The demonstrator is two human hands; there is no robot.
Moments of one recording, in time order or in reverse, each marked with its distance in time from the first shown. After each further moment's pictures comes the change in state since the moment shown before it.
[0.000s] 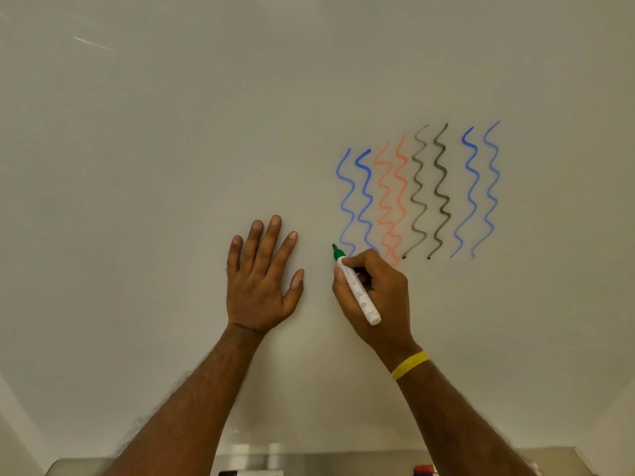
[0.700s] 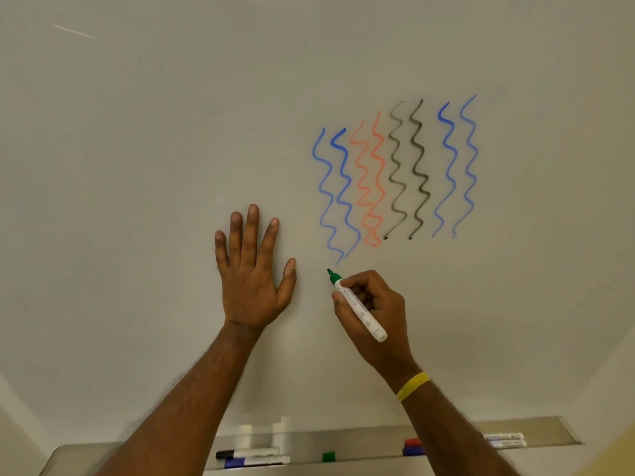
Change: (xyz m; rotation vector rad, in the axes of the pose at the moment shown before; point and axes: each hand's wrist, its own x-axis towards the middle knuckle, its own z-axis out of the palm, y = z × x) left_hand -0.004 0.027 -0.009 -0.039 -0.118 -0.162; right_hand -0.052 0.009 -0.023 0.241 -0.016 0.297
